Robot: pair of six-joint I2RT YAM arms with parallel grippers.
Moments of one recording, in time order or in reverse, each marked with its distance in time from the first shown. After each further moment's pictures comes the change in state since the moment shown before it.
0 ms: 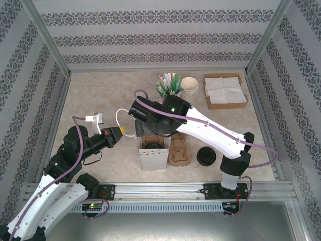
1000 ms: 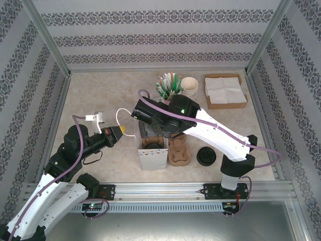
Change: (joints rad) left arm 0.000 0.016 0.014 -0.008 -0.004 0.000; right arm 0.049 0.000 0.147 -0.123 0.038 -0.023
